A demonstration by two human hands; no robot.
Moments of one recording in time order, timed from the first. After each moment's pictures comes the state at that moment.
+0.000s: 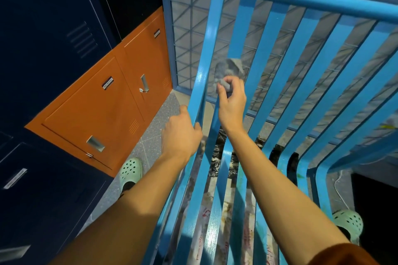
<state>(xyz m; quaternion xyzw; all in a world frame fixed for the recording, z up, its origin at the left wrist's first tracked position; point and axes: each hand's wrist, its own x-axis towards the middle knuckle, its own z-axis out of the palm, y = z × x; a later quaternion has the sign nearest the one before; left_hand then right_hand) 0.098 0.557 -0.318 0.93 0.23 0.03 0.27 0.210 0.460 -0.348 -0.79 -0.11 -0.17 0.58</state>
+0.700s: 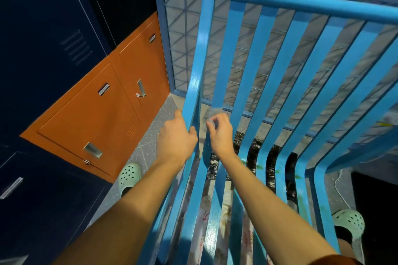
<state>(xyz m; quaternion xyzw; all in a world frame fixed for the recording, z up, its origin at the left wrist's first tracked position) 0.095 0.556 -0.311 0.93 0.22 0.02 0.27 0.180 0.447 -0.424 -0.86 -0.09 -0.03 0.50</state>
